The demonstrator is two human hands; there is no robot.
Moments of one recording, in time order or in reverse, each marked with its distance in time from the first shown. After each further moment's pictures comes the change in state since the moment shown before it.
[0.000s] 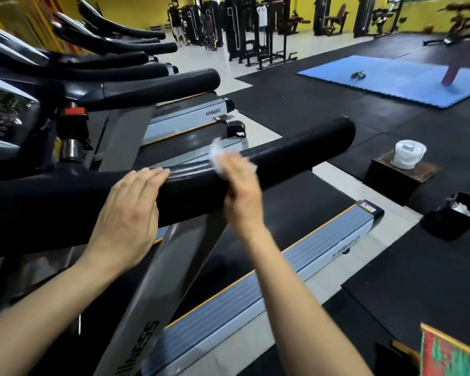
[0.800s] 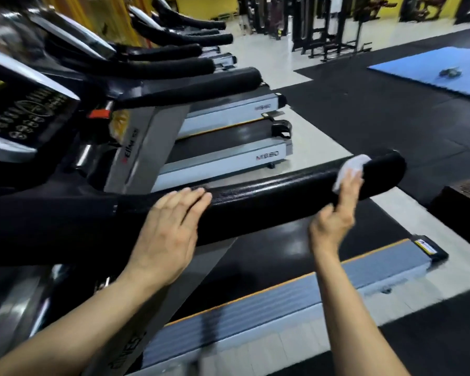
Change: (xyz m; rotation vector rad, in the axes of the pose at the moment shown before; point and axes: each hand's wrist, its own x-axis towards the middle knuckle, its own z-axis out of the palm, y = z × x) left_hand 0.065 0.063 0.068 0.179 -0.005 -0.006; right_hand 0.049 0.167 -0.076 0.055 0.338 0.479
